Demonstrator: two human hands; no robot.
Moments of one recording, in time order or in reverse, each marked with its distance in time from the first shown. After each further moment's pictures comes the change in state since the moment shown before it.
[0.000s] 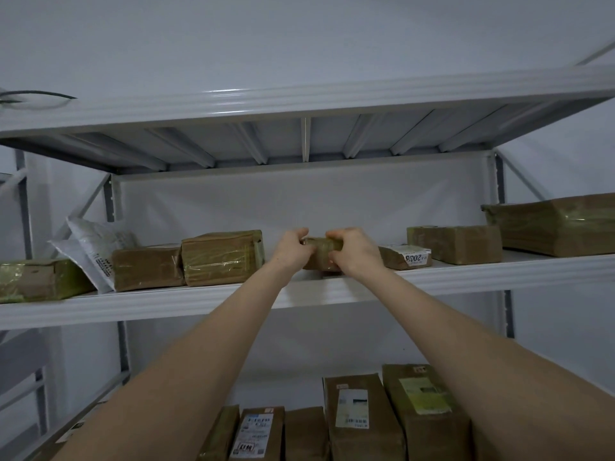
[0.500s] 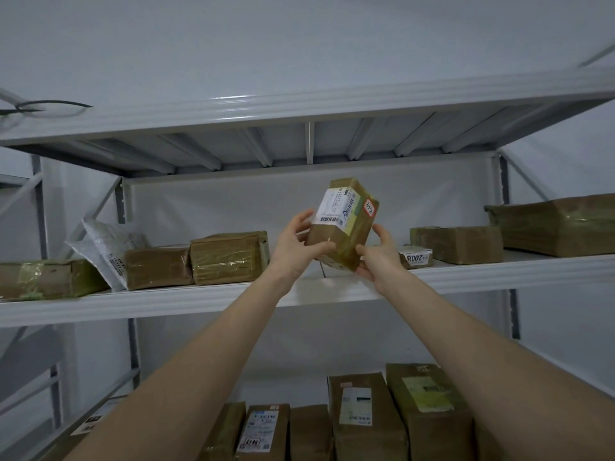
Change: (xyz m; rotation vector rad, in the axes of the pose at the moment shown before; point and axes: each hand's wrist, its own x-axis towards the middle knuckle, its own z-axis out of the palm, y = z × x) left_hand -0.042 0.013 -0.011 -0.371 -0.010 0.210; right_hand -0.021 0.014 -0.011 1.174 0.083 0.441
